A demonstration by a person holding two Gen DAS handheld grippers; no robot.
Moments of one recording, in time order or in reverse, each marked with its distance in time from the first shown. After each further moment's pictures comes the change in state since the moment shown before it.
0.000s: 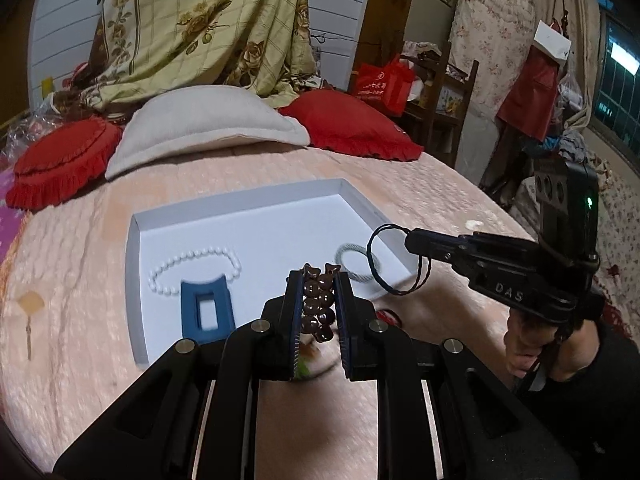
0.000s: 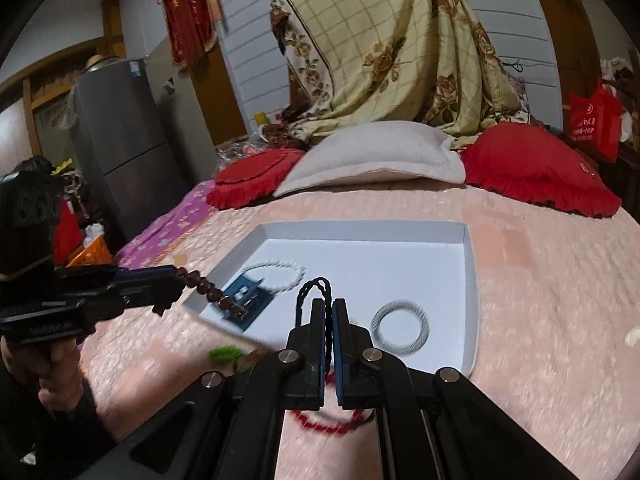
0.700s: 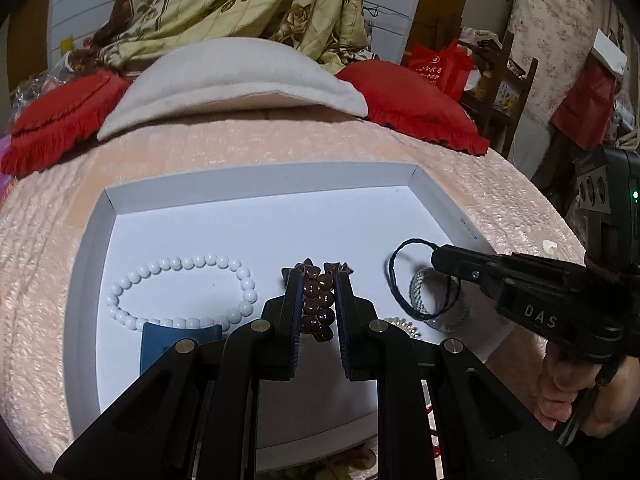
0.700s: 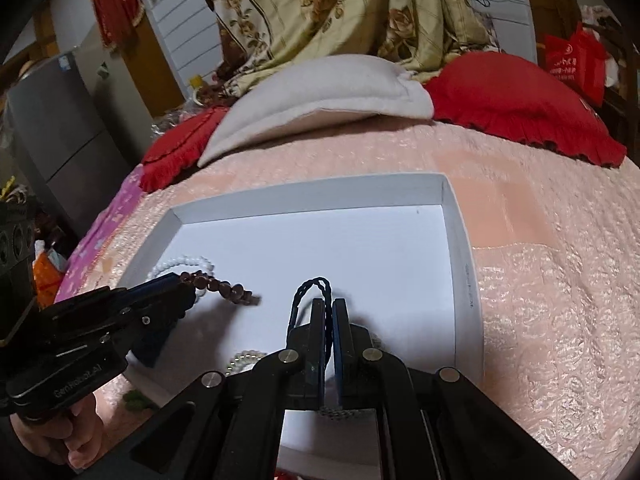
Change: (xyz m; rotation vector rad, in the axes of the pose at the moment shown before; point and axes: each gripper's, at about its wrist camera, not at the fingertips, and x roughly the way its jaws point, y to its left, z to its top) left arm 0.116 0.032 0.007 -0.114 0.076 0.111; right arm 0.107 -0.061 0.018 0.134 0.181 -0.106
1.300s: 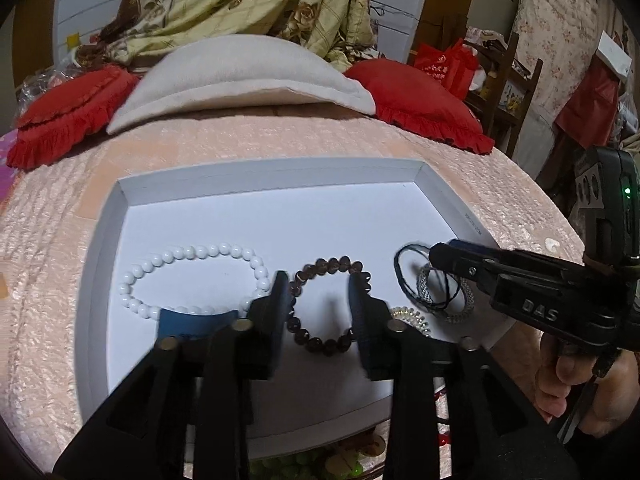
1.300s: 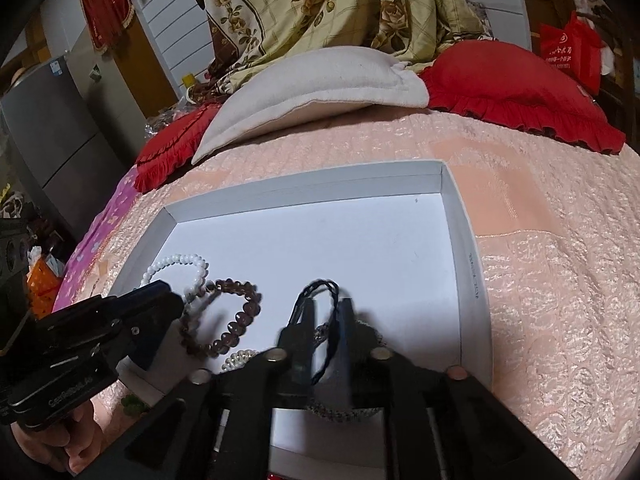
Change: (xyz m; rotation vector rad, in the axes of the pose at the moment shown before) left arm -0.012 0.002 -0.002 -0.015 -0.004 0.025; right arm 0.005 -0.002 -0.002 0.029 0.007 -0.008
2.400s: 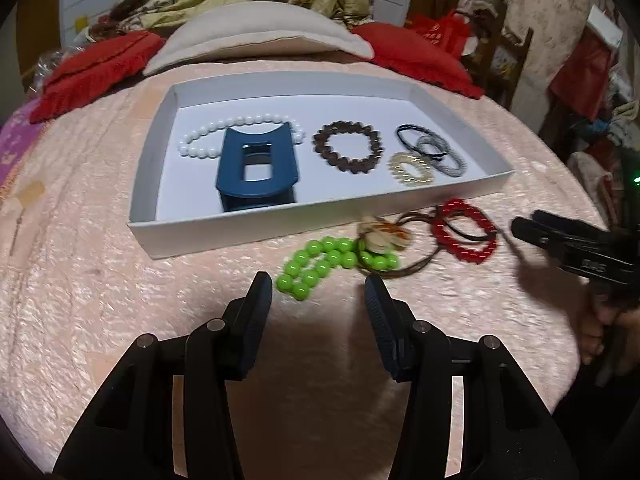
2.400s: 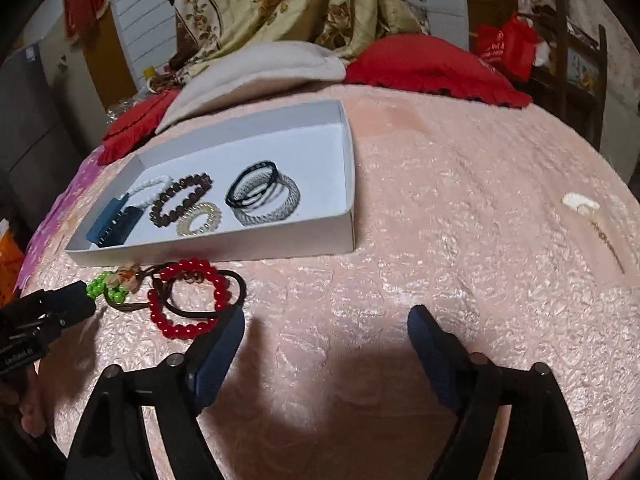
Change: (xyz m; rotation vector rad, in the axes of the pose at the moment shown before) left arm -0.049 0.016 -0.100 0.045 0.093 0.022; right arm -0.078 -0.012 -0.110 0.024 0.004 -0.217
